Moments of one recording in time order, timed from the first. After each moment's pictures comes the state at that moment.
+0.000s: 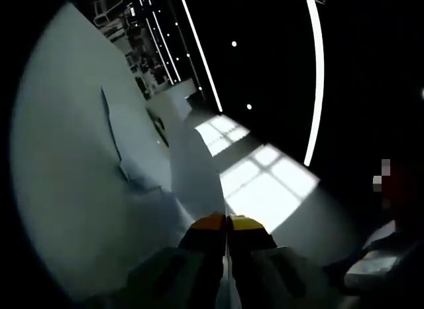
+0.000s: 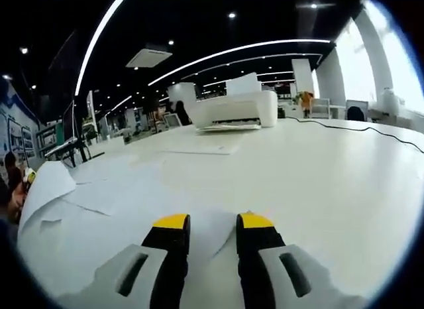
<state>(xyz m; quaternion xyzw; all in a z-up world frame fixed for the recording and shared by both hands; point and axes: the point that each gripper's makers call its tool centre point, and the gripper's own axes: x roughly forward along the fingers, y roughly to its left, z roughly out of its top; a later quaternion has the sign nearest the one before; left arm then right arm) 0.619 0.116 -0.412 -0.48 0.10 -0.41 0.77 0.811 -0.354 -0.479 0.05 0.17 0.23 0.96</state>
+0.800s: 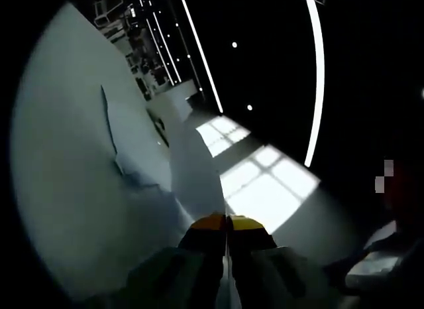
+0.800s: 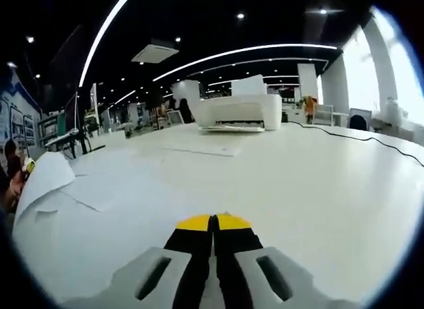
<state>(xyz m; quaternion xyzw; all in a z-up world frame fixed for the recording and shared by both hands) 0.619 0.117 -0.412 -0.48 0.09 -0.41 0.77 0.812 -0.349 -0.477 0.02 0.16 0.23 0.96</state>
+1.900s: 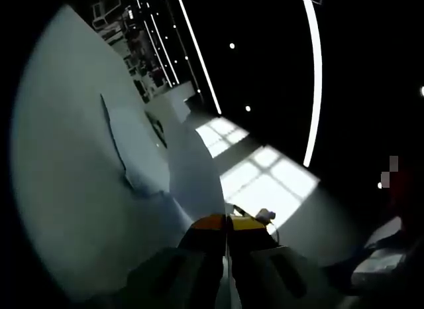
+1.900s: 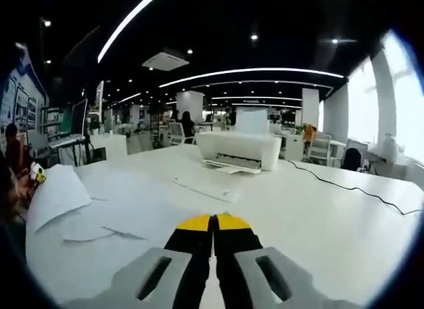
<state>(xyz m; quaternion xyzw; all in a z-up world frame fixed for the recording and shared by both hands) 0.618 0.117 -0.410 -0.48 0.09 -0.41 0.77 0.790 -0.369 -0.357 -0.04 0.11 0.23 0.97</state>
